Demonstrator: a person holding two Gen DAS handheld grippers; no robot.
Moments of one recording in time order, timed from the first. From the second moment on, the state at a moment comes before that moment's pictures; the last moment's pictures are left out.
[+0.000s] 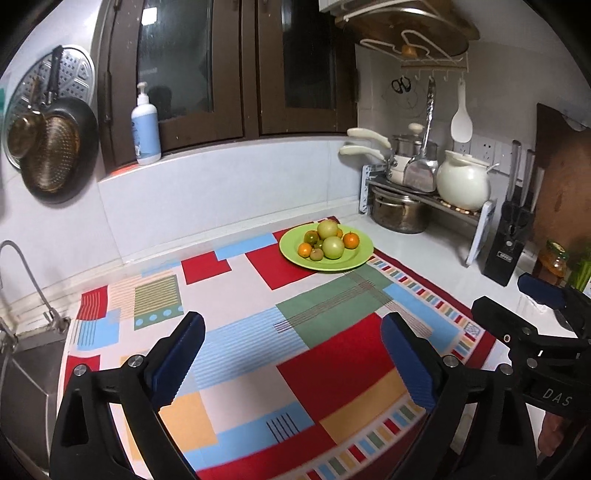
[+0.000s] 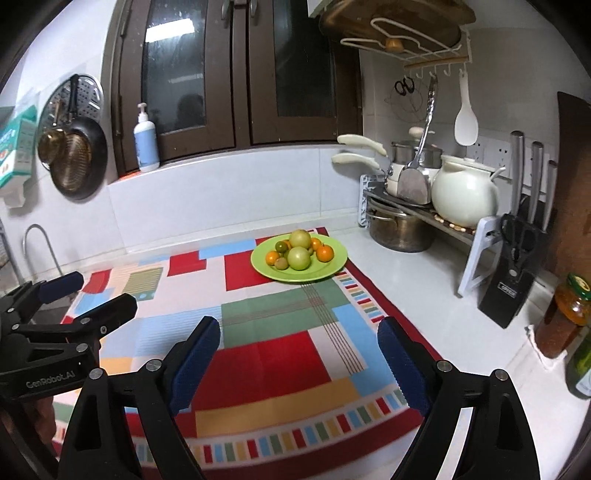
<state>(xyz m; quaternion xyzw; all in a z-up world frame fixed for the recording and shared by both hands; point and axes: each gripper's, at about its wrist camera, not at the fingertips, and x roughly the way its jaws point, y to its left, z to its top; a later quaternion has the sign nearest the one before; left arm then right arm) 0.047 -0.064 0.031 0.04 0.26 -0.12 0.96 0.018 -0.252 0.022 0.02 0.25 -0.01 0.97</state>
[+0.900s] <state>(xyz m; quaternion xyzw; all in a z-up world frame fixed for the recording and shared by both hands) -0.034 -0.076 0.043 0.05 0.24 -0.09 0.96 -0.060 -0.270 0.033 0.02 0.23 0.02 0.97</state>
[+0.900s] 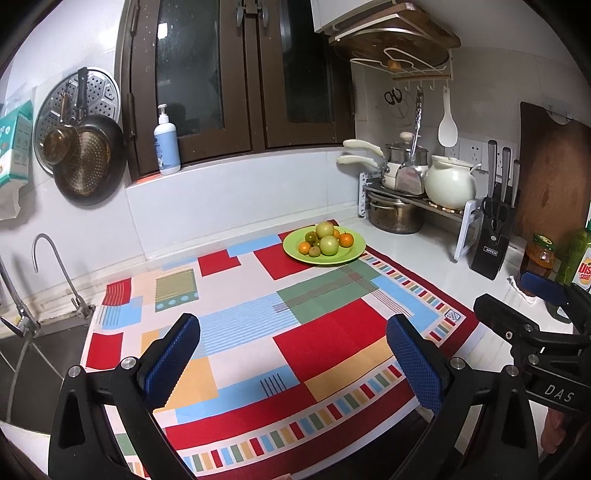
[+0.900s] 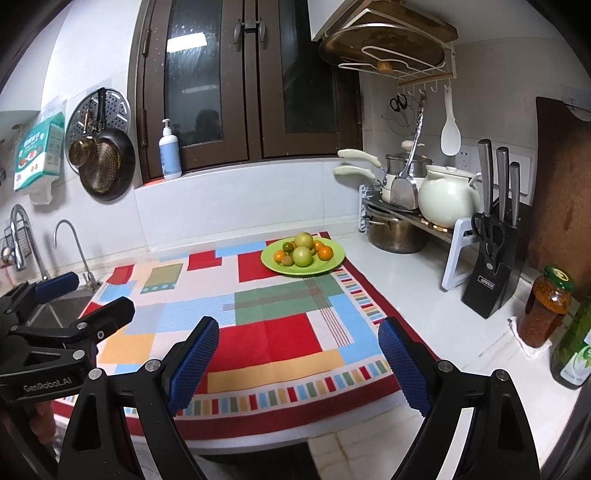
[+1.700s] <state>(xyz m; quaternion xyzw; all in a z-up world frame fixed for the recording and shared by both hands) -0.039 -0.079 0.048 0.05 0.22 -0.09 0.97 -0.060 -0.273 0.036 0.02 0.22 0.02 0.97</state>
